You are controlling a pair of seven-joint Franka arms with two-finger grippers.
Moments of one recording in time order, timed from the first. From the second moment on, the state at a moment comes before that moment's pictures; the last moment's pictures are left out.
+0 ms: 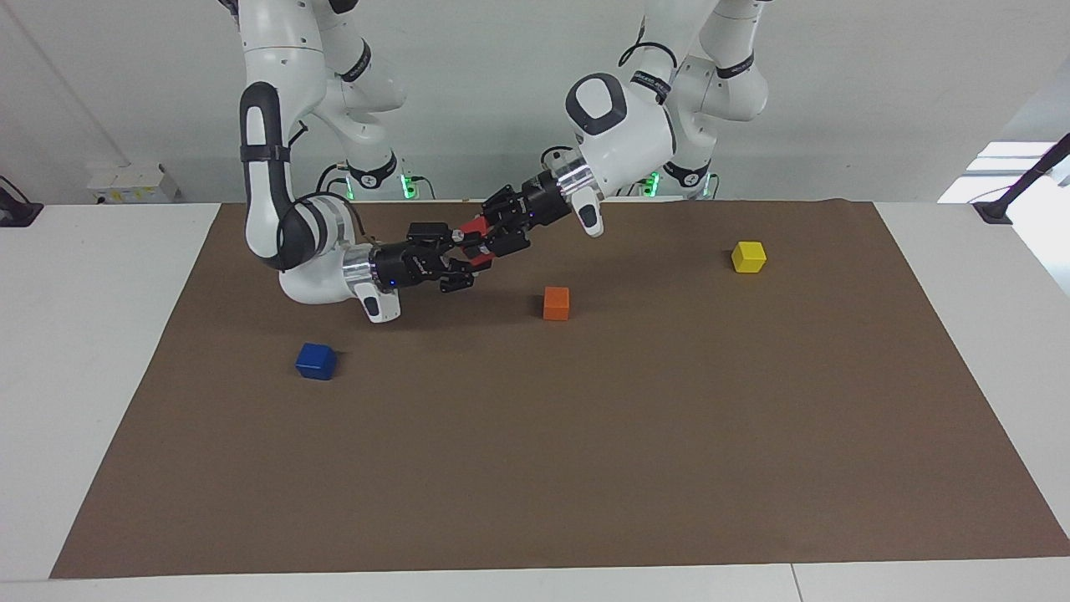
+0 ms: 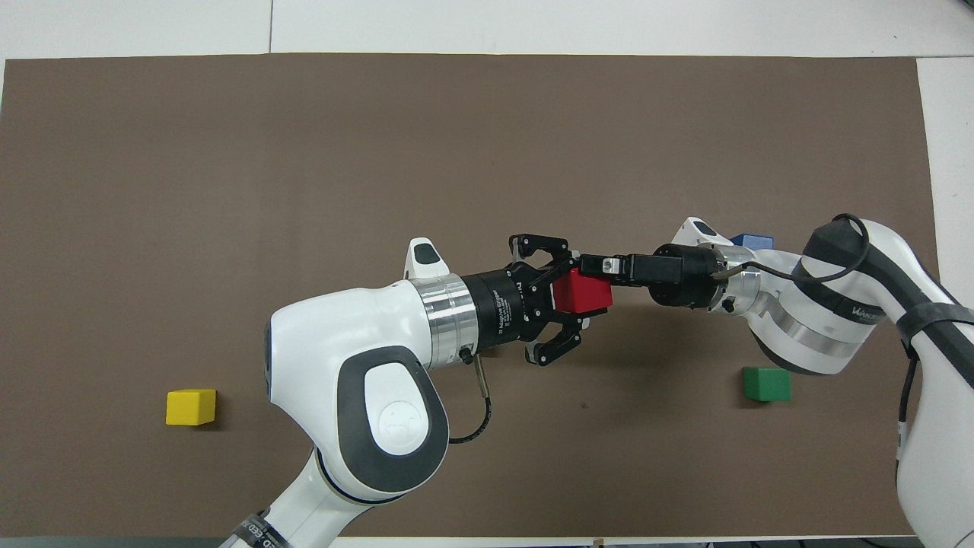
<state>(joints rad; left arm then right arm) -0.56 0.07 -0.24 -1.99 -1.48 2.61 -1.14 0.01 0.23 0.06 -2.24 1.86 1.44 -0.97</state>
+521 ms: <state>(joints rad) -0.59 0.08 -0.24 -1.99 -1.48 2.69 -1.13 0.02 0.19 0.07 -2.24 1.86 1.53 -0.94</state>
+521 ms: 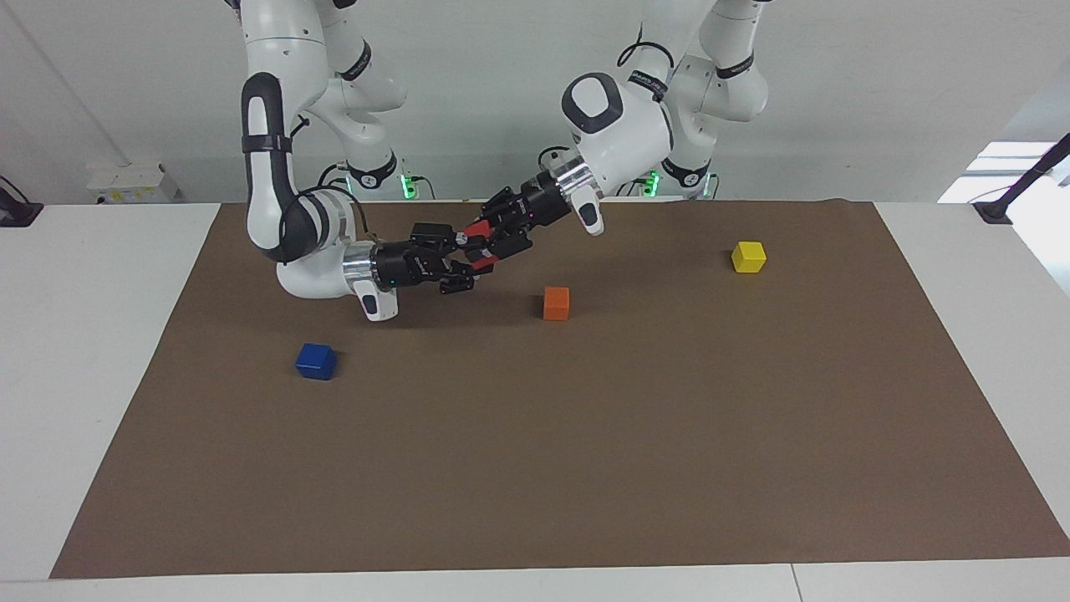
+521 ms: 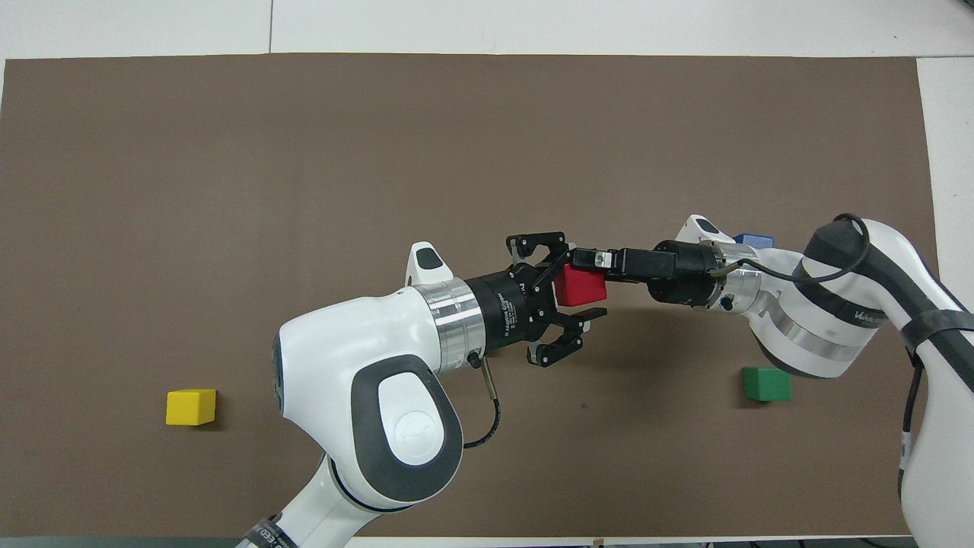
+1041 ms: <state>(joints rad) -0.60 0.09 -0.24 -1.99 -1.48 2.71 -1.13 0.04 0.18 0.07 -2.24 1.86 1.57 -0.93</state>
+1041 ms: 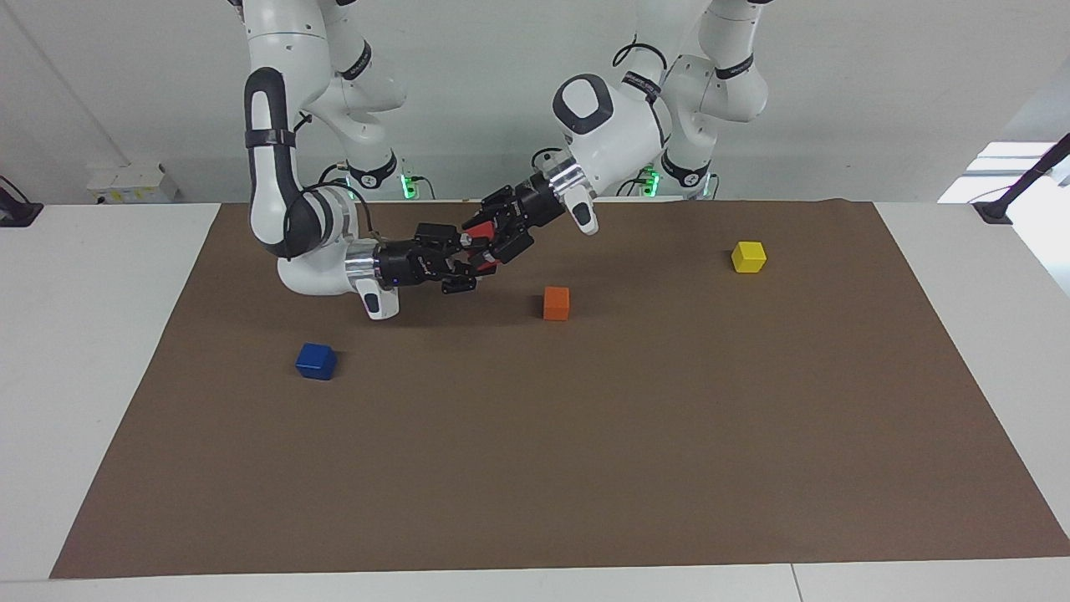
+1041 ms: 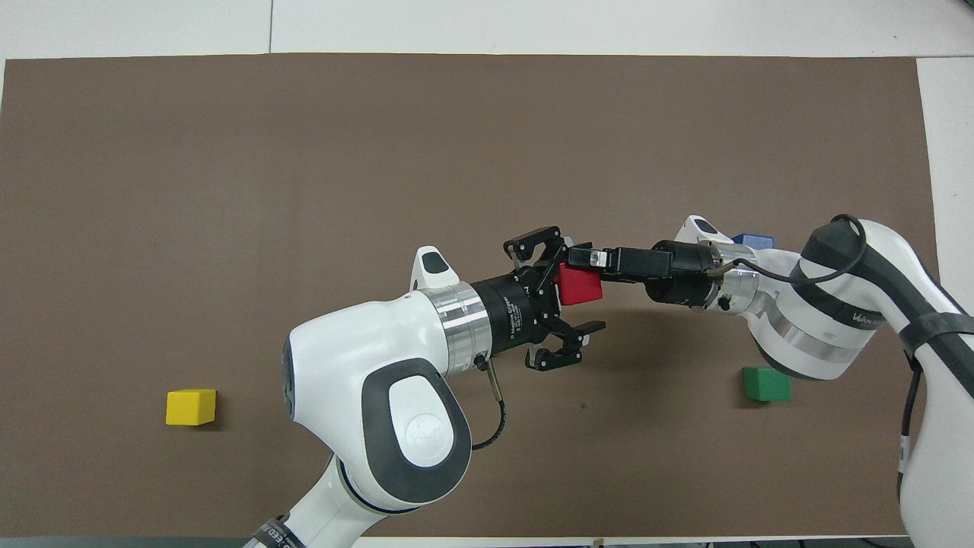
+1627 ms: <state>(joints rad) -0.54 0.04 -0.23 -2.02 -1.48 2.68 -1.13 0.06 0.18 0.07 -2.23 1.87 1.60 -0.93</state>
